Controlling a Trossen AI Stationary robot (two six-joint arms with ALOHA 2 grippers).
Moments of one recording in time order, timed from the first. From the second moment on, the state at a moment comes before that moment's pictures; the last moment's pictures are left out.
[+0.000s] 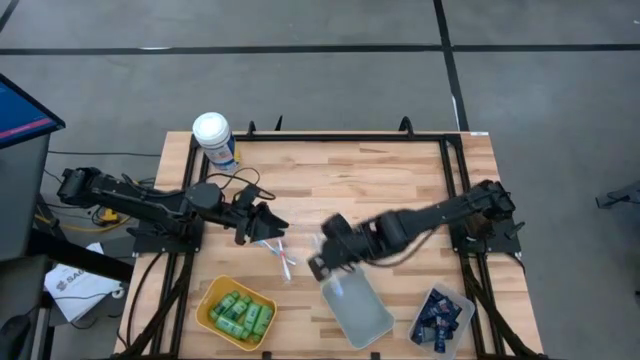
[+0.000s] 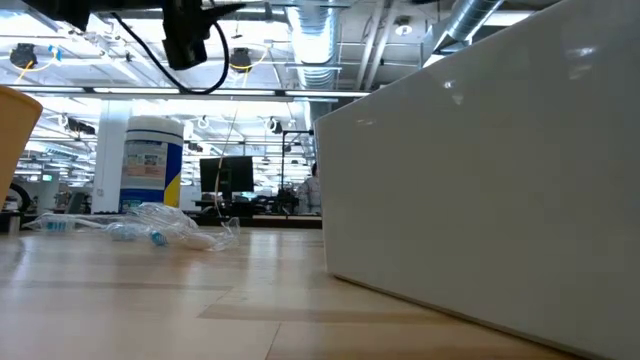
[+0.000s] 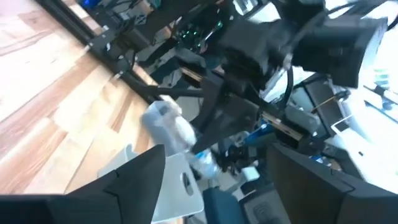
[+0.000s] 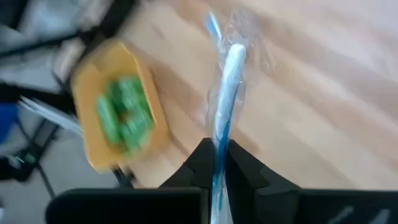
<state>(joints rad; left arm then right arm) -0.12 0.94 0.51 0.40 0.10 -0.90 0.35 1.87 1.83 -0.92 0.27 1.20</state>
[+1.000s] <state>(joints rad) -0.11 0.95 0.51 0.38 0.10 -0.78 0.58 1.87 1.51 -0.88 0.24 1.57</state>
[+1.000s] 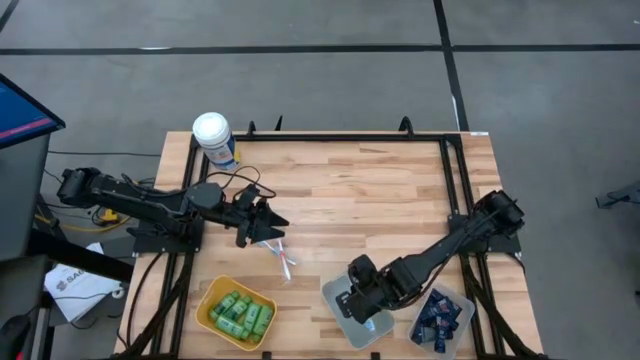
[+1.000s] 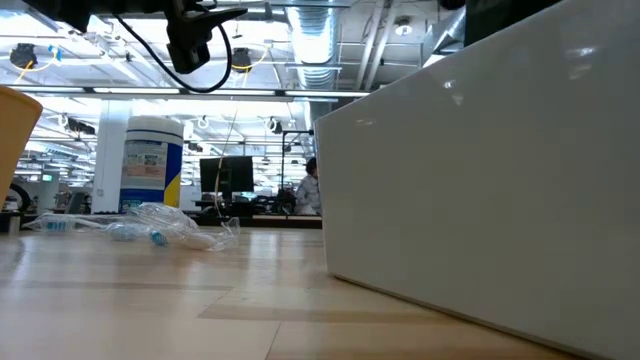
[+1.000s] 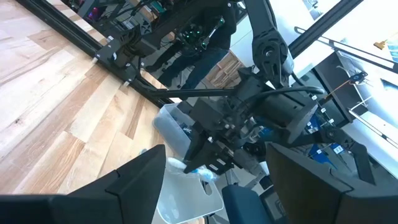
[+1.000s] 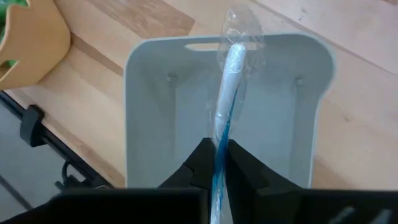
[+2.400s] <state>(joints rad) -0.05 0.95 0.51 -0.33 -0.28 -0.49 0.48 1.96 1.52 -0.84 0.05 1.26</state>
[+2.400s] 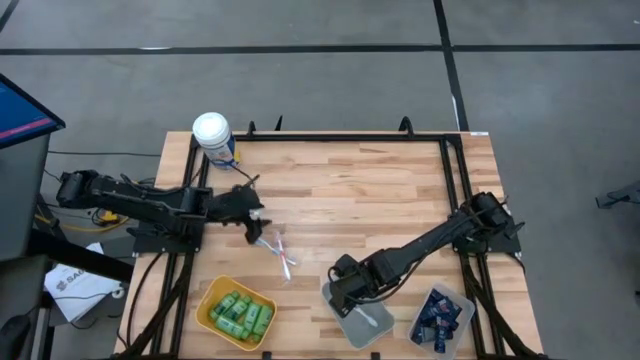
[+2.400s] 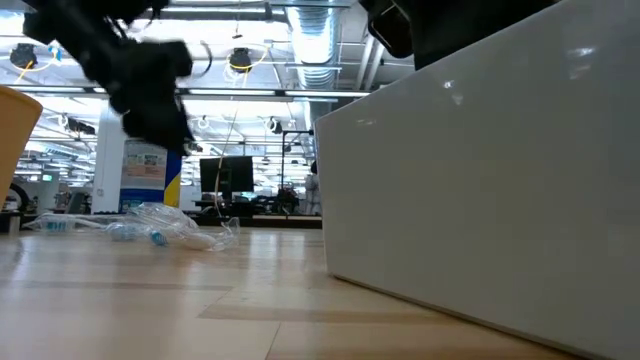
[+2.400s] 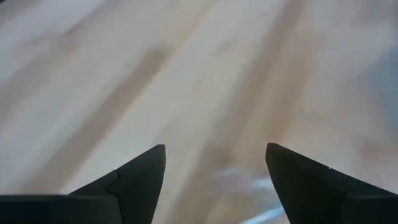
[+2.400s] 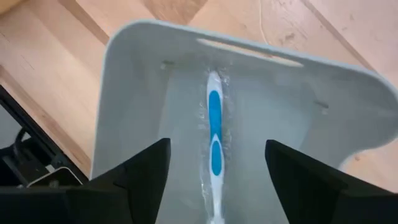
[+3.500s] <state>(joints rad) 0.32 1.37 0.52 -0.53 -0.07 -0.06 0.46 1.96 1.52 -0.82 0.05 1.22</state>
